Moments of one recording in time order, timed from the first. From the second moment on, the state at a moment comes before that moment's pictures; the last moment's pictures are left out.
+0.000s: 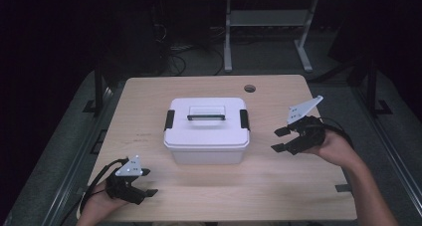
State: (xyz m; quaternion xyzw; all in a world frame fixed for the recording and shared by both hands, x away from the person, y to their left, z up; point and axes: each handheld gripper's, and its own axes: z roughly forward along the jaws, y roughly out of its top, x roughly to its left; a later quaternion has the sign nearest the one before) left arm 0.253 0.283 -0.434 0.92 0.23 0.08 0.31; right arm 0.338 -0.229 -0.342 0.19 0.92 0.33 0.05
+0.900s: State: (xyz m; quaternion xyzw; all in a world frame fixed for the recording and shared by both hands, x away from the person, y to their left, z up) left arm 0.253 0.285 -0.435 0.92 0.24 0.09 0.31; right arm 0.332 -0.244 -0.374 0.21 0.92 0.33 0.03
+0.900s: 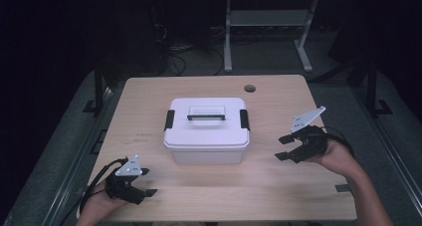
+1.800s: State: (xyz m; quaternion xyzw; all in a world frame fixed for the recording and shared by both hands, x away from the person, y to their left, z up) left arm 0.253 0.286 -0.436 0.92 0.24 0.08 0.31; right arm 0.322 -0.250 -0.398 0.22 0.92 0.33 0.02
